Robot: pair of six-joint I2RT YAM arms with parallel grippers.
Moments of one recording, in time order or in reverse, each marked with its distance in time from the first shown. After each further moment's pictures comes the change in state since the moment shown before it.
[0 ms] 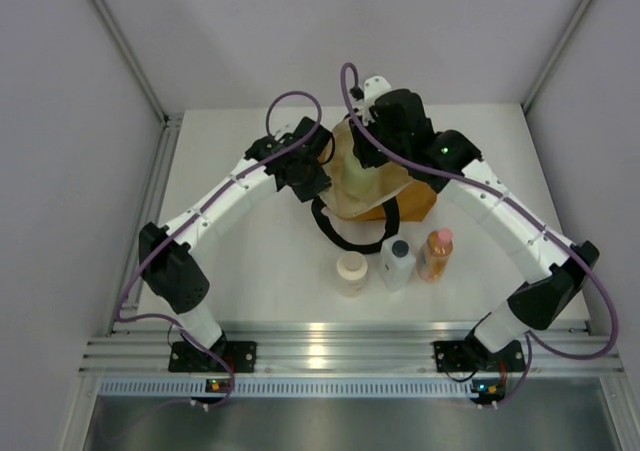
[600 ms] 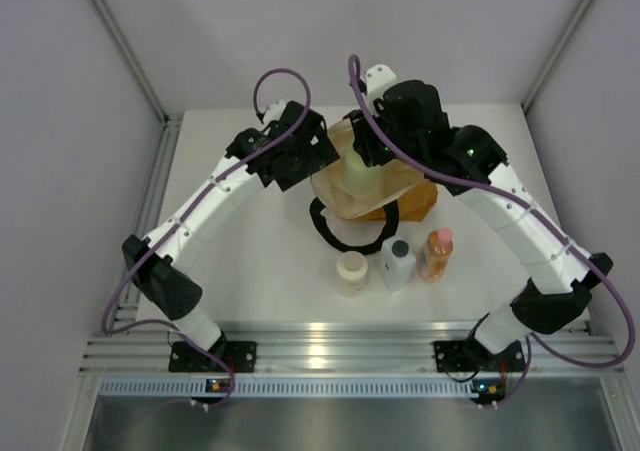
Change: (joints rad) left arm 0.000 -0.045 0.117 0.003 -0.093 0.061; right arm 0.084 -0.026 0.214 -0.184 0.045 -0.035
